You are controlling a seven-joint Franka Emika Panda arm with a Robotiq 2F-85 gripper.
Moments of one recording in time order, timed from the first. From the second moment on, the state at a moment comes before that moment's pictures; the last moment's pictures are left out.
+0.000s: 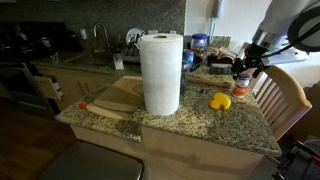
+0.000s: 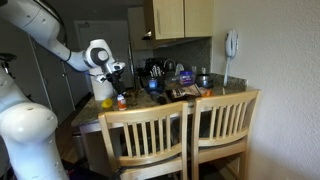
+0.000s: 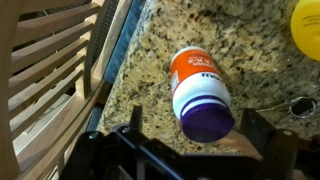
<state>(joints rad) -0.09 -0.37 0.17 -2.56 -0.15 2.42 0.63</state>
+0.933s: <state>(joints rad) -0.07 -0.34 0.17 -2.55 -0.16 2.42 0.63</state>
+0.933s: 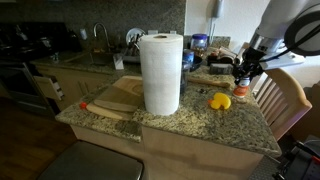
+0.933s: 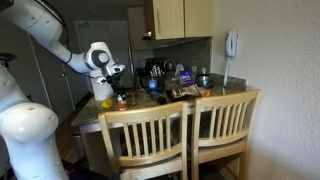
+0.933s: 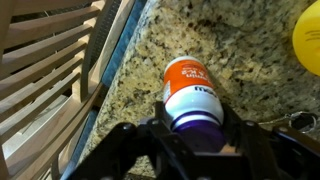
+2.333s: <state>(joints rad) -0.41 -0.43 0.29 -2.04 -0.68 2.33 1.06</state>
